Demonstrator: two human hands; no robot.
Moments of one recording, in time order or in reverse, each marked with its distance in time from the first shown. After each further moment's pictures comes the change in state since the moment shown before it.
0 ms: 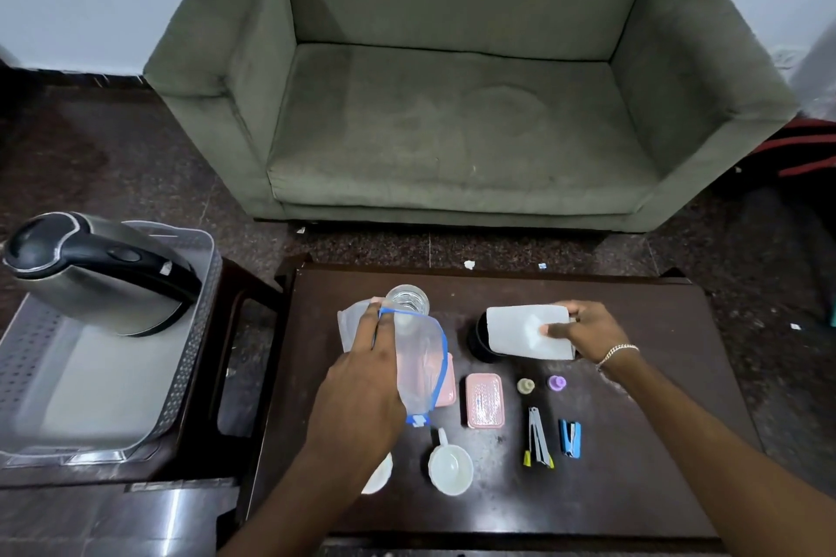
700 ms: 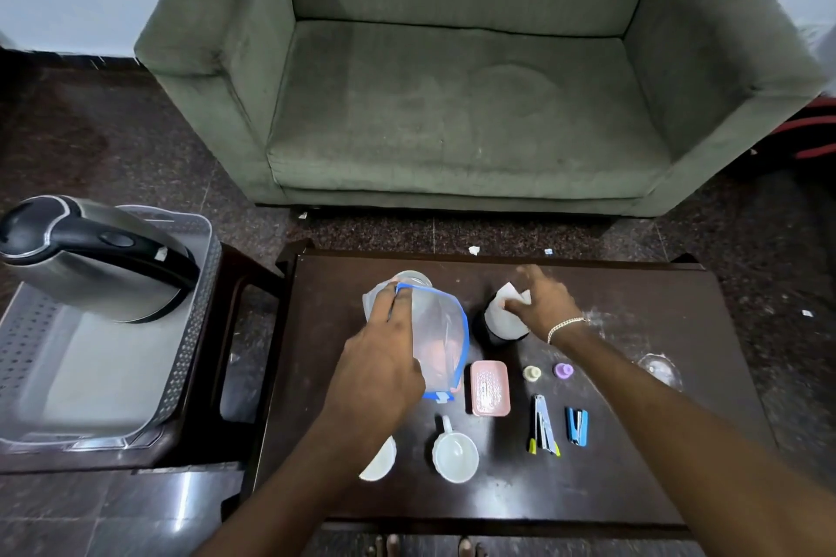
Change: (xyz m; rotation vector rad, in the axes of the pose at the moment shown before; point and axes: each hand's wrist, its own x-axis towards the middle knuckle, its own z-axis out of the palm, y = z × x) left_hand 0.020 0.009 0.008 -0.104 0.012 0.047; right_hand 0.030 -0.018 0.062 -0.519 0.084 -0.133
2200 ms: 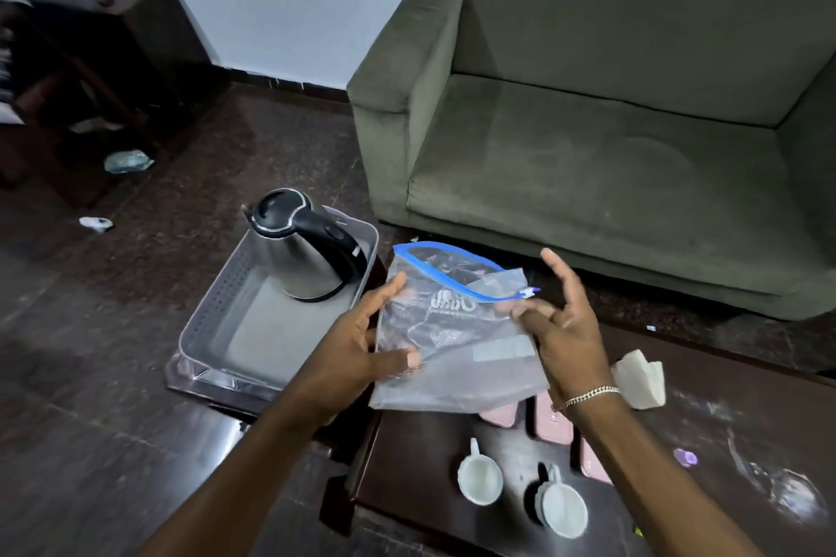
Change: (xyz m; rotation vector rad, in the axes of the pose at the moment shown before) left_hand -0.053 -0.187 -0.107 -1.234 -0.006 0.070; right_hand -0.140 -0.236 0.023 1.224 -0.166 -0.330
